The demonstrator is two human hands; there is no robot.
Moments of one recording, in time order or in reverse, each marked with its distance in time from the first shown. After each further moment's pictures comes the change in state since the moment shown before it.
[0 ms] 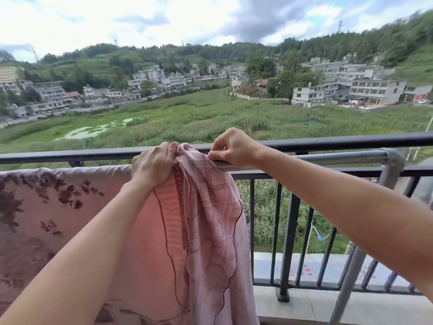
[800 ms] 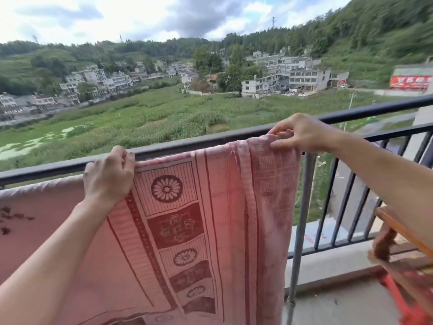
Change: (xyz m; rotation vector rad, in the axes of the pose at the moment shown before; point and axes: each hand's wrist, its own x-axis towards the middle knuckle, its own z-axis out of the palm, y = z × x) left_hand 0.001 0.035 0.003 -0.141 0.077 0.041; right_hand -0.135 0.119 -0.146 -0.246 0.139 0.333
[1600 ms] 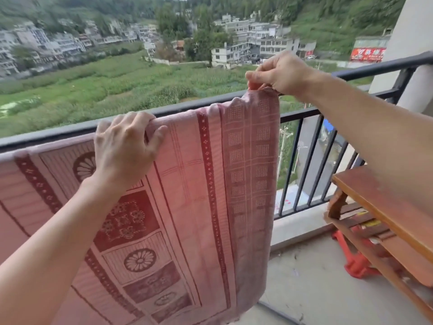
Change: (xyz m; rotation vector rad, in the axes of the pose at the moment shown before) left_hand -0.005 0.102 0.060 -0.057 0.013 0.396; right_hand 0.035 0.020 -0.029 0.406 0.119 0.150
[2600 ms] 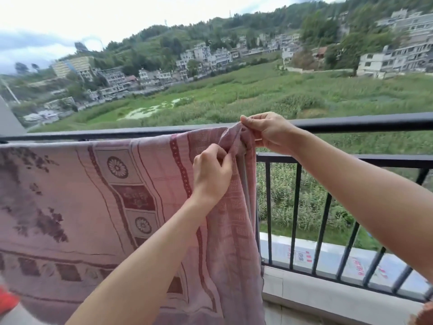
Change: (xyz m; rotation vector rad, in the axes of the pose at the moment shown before) left_hand -0.052 0.097 0.007 -0.226 0.134 -0.629; right_hand 0.019 -0.009 0.139 0.784 -0.697 -0.098
